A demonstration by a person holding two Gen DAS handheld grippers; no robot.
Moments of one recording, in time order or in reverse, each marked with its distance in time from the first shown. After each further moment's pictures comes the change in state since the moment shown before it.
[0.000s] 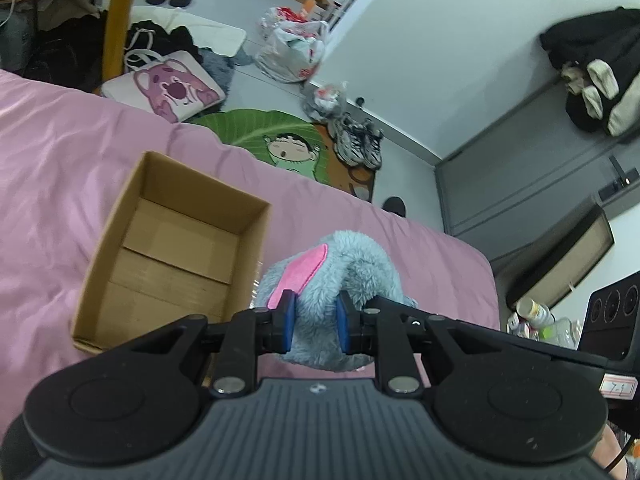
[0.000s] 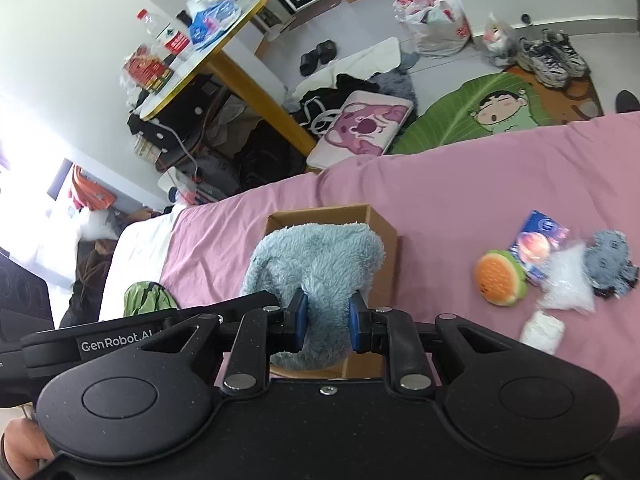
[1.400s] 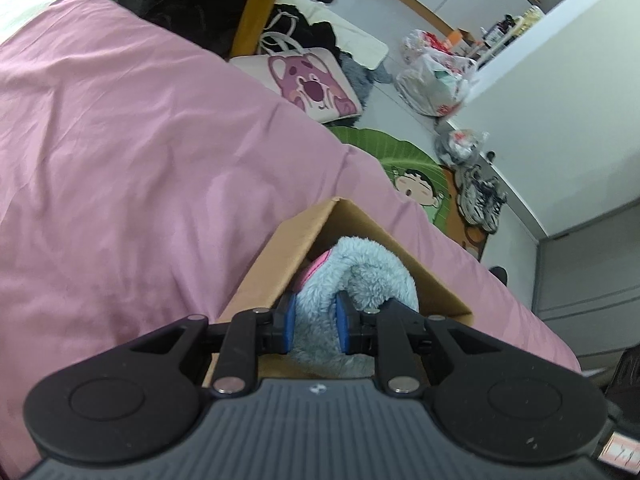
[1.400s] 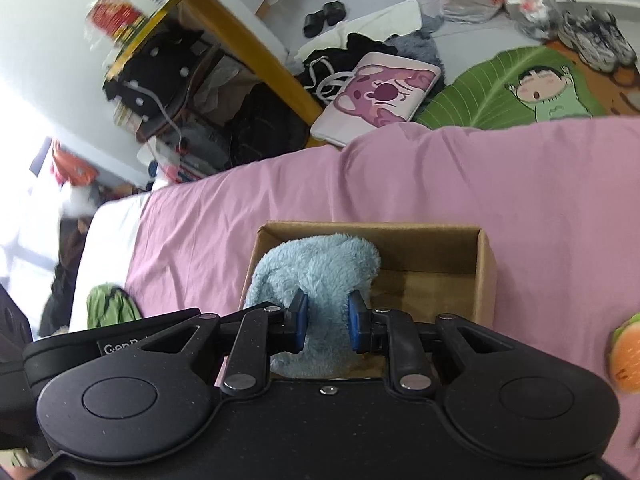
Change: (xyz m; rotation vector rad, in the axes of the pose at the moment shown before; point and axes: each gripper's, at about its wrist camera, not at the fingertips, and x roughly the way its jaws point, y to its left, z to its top) left arm 0.076 0.129 0.051 -0.301 -0.049 0.251; right arm 0.166 0.030 0.027 -0.008 0.081 -0.018
